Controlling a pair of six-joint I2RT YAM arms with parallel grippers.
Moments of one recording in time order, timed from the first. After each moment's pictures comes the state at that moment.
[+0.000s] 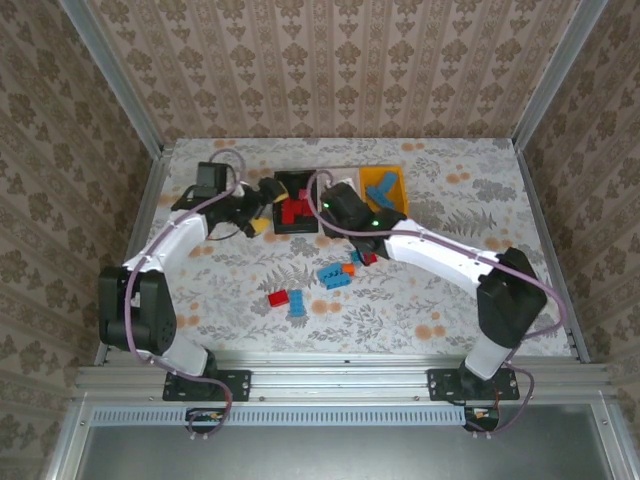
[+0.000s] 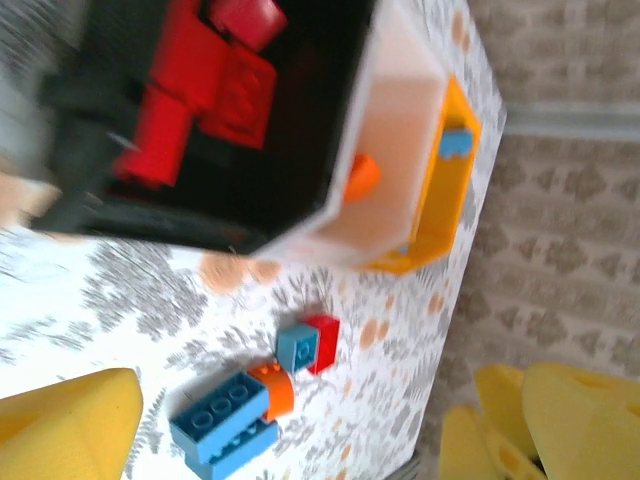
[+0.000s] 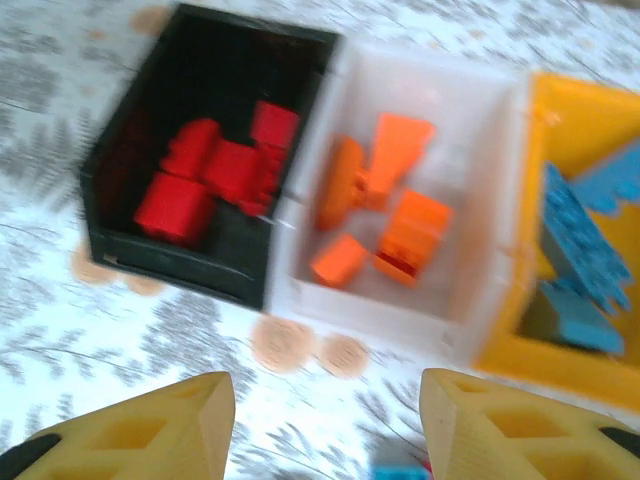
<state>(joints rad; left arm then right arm) -0.24 1.54 1.12 -0.40 0.68 -0.89 0.74 1.67 1.28 -0.42 0.40 0.37</state>
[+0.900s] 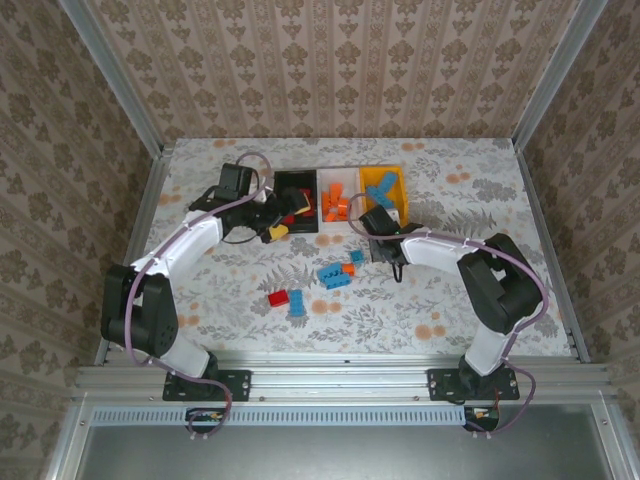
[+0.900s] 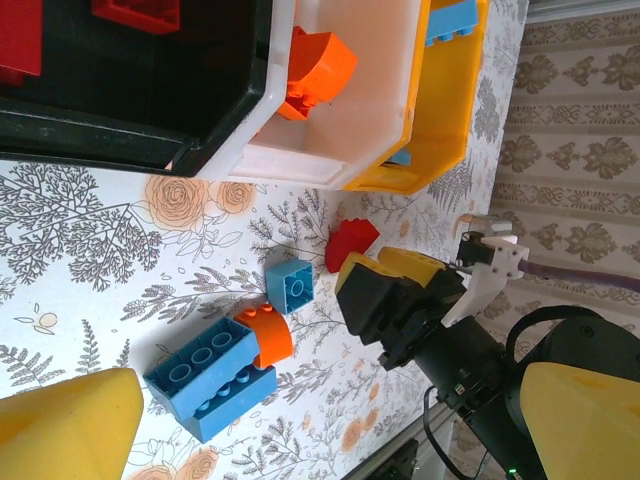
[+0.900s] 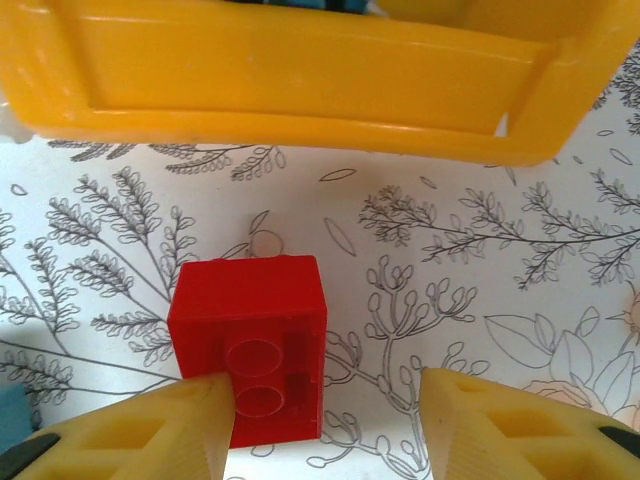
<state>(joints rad) -0.35 1.54 1.14 -0.45 0.65 -0.83 0.54 1.75 1.00 -0.40 0.39 0.42</state>
